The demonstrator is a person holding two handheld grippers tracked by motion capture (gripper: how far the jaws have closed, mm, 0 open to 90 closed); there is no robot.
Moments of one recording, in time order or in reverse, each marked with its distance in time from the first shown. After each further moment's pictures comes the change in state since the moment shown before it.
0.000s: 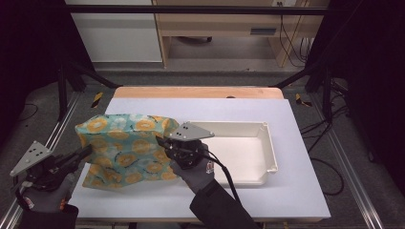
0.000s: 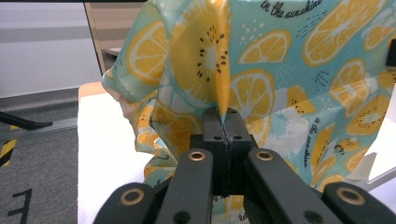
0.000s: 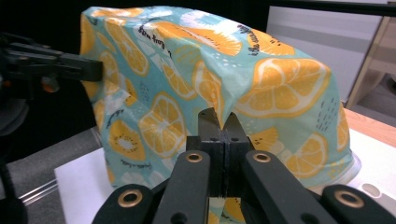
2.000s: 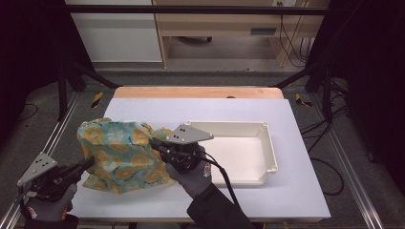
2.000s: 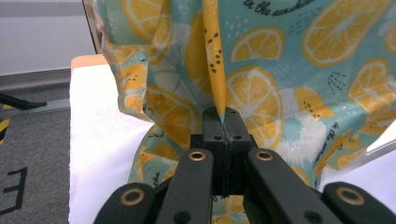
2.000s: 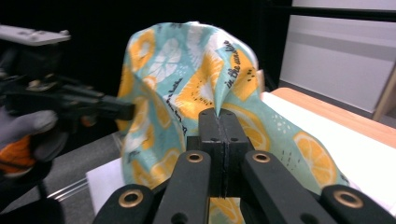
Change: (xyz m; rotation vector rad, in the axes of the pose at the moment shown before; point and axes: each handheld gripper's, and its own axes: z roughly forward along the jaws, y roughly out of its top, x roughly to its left) left arm 0.000 -0.028 0.000 0.065 -0.008 -0.021; right arm 0.014 0.008 -0.007 -0.033 0.080 0.006
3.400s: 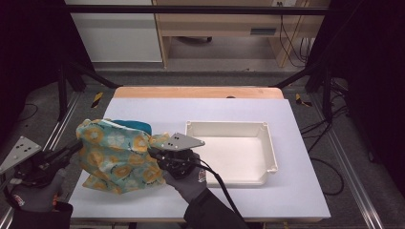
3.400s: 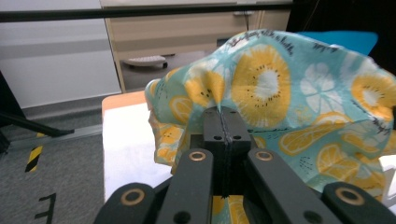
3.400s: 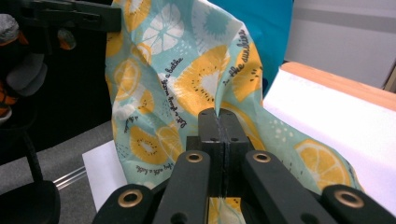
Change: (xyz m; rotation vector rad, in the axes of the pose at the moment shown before) left arm 0.004 0.046 -0.015 -0.101 0.066 0.040; right arm 0.001 -0.029 0.021 0.068 -0.002 0.022
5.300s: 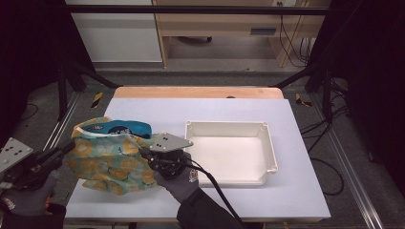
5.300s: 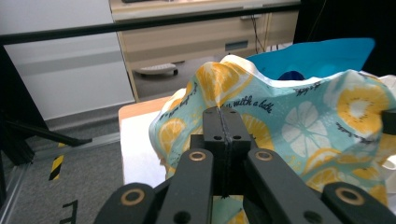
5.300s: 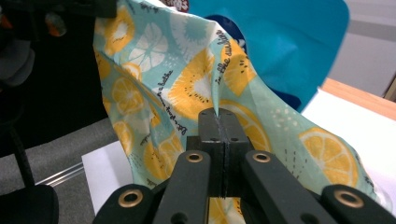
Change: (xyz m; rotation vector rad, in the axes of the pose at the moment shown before) left arm -0.001 0.006 -0.017 -0.016 0.043 0.064; right arm 0.014 0.007 0.015 0.003 0.001 -0.043
